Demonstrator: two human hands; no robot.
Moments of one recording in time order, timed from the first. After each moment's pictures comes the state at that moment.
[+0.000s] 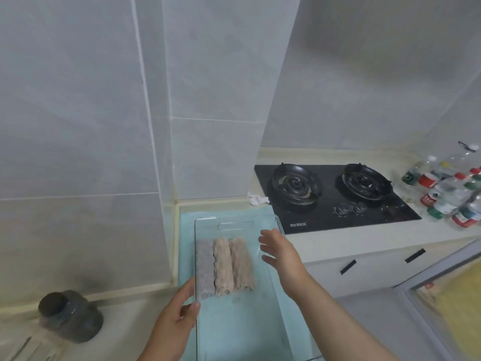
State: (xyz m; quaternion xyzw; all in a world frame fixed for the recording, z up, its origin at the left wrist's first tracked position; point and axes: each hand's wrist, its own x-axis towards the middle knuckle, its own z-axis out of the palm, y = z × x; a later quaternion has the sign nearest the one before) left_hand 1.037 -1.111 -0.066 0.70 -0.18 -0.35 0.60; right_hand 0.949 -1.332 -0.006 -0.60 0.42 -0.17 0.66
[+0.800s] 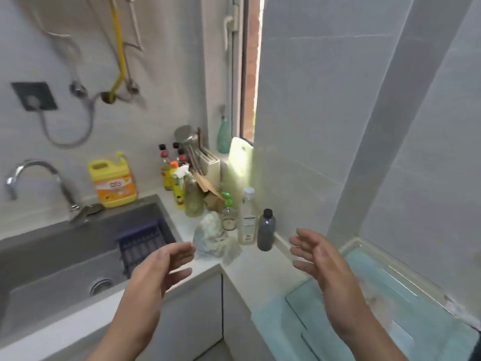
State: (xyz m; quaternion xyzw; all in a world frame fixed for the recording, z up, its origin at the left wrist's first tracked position) left_hand 0.762 -0.957 0.074 0.64 0.12 0.24 0.72; right_hand 0.859 -1.216 0.100 -0.69 -0.18 0.03 0.70
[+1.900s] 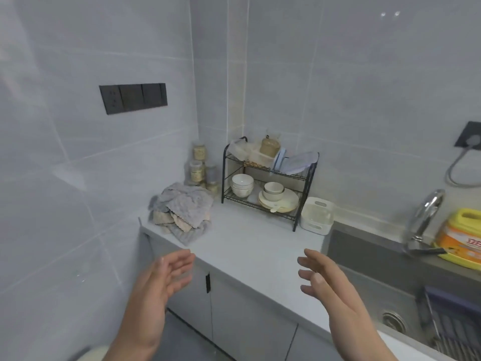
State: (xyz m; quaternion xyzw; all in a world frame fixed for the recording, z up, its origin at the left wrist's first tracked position) left_hand 0.157 -0.670 0.088 0.45 0.44 0.62 0.47; right_hand 0.427 -0.721 0.108 -0.54 -0.52 0.39 0.54
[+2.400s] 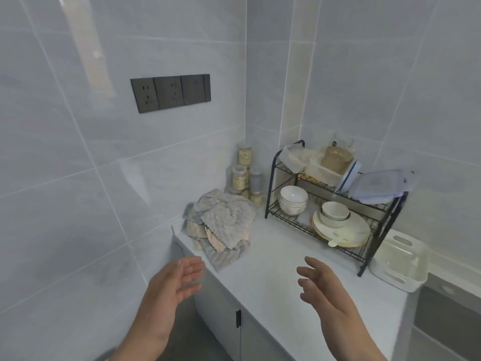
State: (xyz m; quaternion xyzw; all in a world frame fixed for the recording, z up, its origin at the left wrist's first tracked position) left_hand 0.122 -0.509 0.059 0.38 0.56 0.60 0.44; right_hand 0.395 -0.488 0.053 -0.52 -0.54 0.48 0.46
